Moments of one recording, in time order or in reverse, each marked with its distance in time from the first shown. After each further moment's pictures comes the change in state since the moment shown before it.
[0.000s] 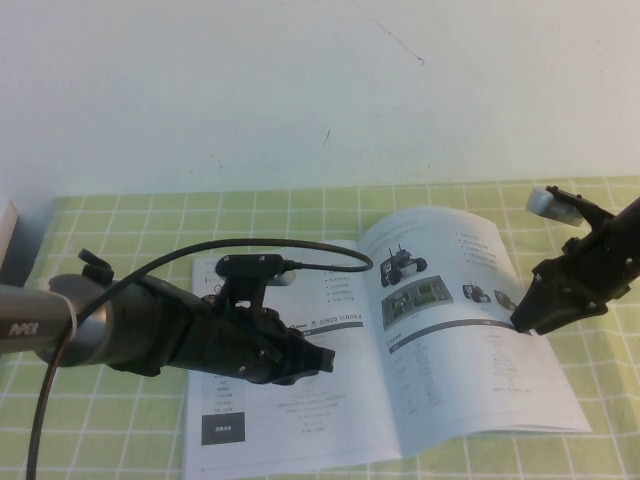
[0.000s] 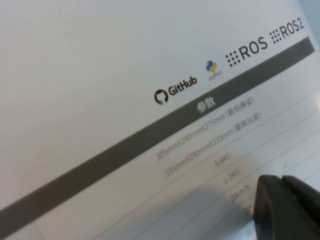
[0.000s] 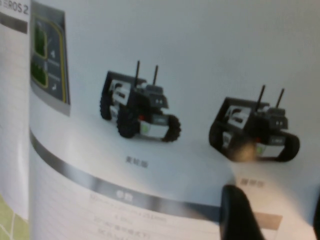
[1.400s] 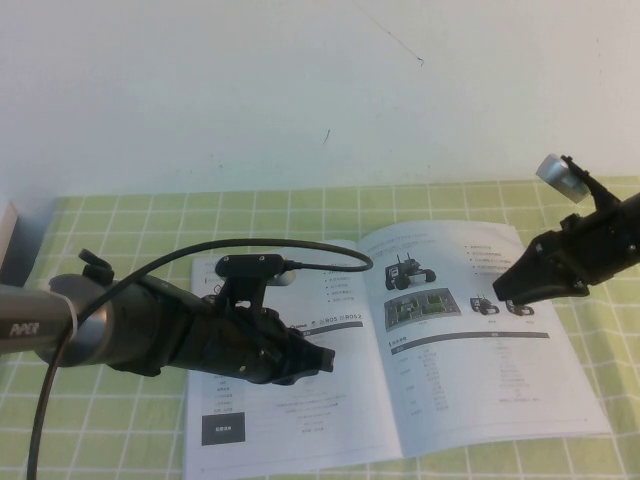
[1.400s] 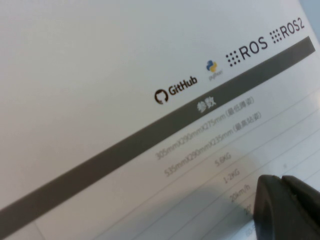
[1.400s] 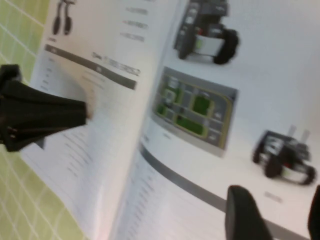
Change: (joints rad) right arm -0.025 -0.049 0.067 0.284 0.007 -0.173; left arm 0.000 0.000 0.000 0.000 -0.002 -0.006
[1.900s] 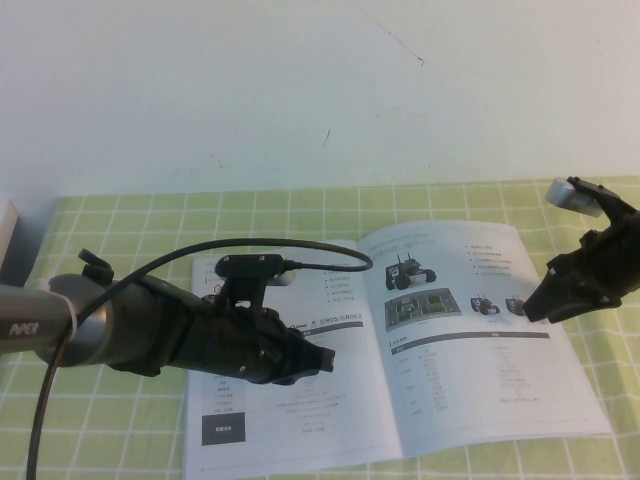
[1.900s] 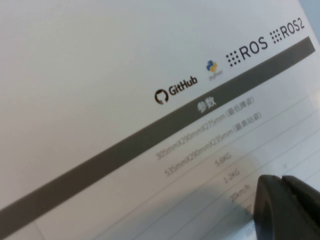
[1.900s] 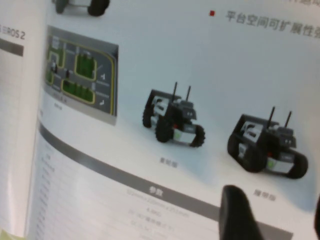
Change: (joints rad) right arm -0.011 -0.007 0.000 -0.241 -0.088 0.114; left arm 0.000 0.000 0.000 0.000 0.000 0.000
